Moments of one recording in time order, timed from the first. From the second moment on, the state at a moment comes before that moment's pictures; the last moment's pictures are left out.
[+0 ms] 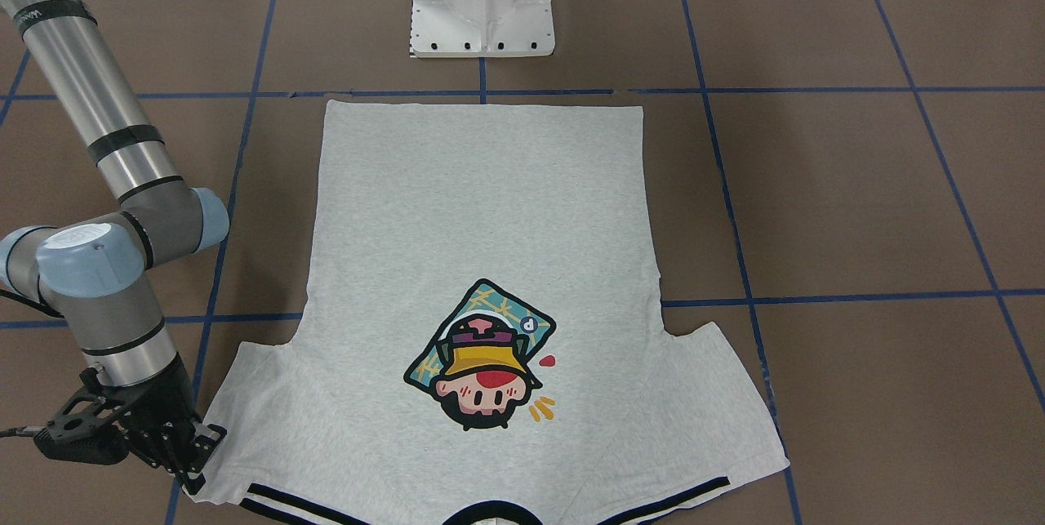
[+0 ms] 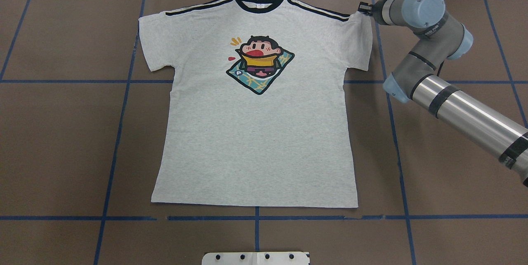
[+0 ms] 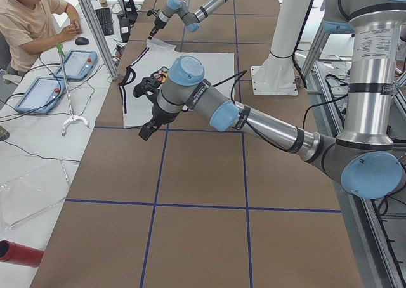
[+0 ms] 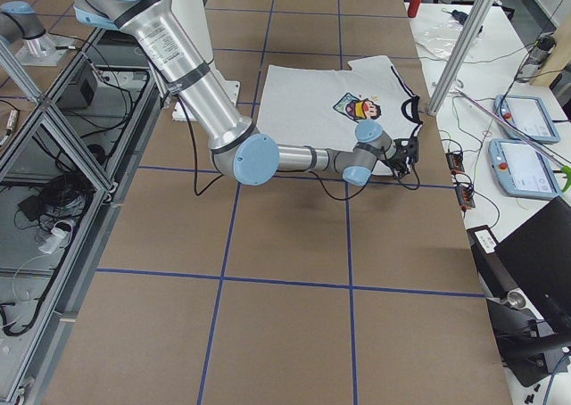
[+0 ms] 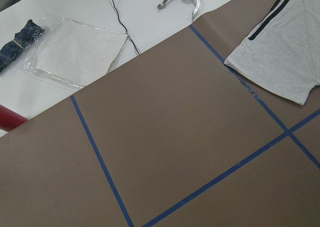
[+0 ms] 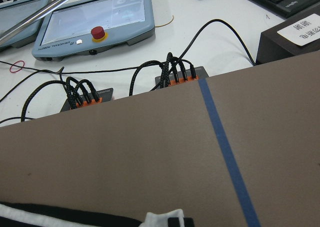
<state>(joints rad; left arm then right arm) -1.58 -1.58 -1.94 -1.86 -2.34 0.10 0.90 -0.85 0.91 -0.66 1.58 1.21</state>
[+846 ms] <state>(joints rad) -1.58 -1.58 -1.94 -1.86 -2.34 0.10 0.76 -0.55 0.84 -1.26 1.26 1.42</state>
